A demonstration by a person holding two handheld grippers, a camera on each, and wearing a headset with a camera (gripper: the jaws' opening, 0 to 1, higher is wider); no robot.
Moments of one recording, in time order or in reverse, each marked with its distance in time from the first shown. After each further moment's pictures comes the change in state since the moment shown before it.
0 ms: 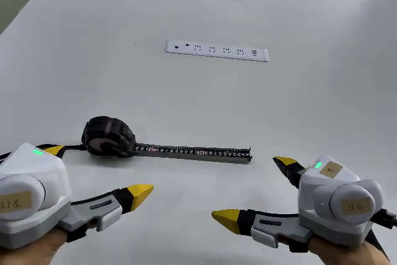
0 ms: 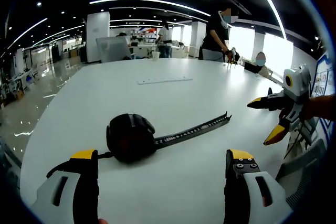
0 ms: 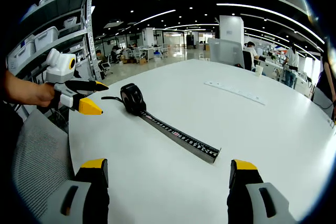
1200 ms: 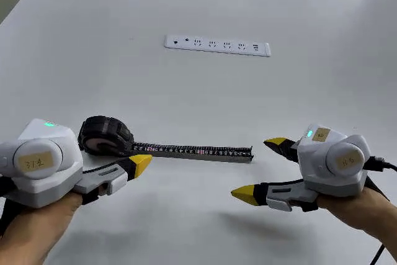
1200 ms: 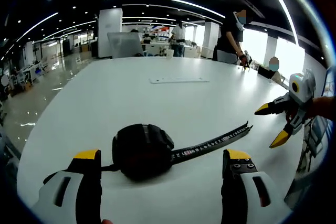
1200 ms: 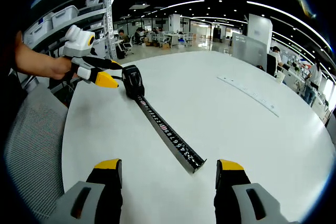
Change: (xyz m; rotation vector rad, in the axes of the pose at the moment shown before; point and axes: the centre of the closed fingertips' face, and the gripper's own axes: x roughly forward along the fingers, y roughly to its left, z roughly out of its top) left arm 0.041 0.029 0.009 -0.061 0.013 0.085; right arm 0.027 -0.040 -0.004 -0.178 0.115 0.143
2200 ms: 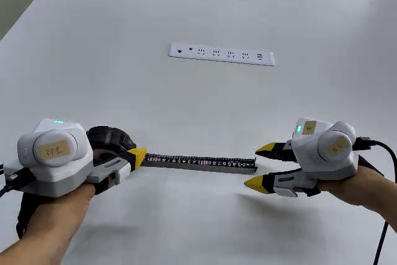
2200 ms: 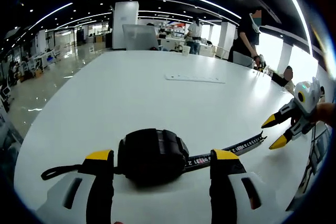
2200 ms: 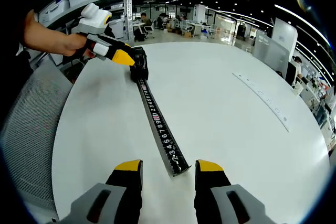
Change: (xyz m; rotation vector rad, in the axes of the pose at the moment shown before) left arm 0.018 0.016 0.000 -0.091 0.040 0.095; right arm 0.020 -0.025 -0.009 -0.166 0.118 0.112
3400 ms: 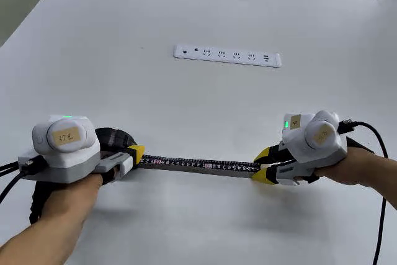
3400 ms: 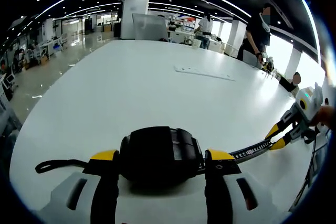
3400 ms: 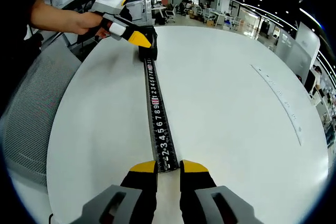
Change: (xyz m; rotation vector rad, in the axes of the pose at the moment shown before) left arm 0.020 0.013 -0.011 -0.077 0.068 0.044; right arm 0.019 -0.010 -0.017 -0.127 0.134 0.136
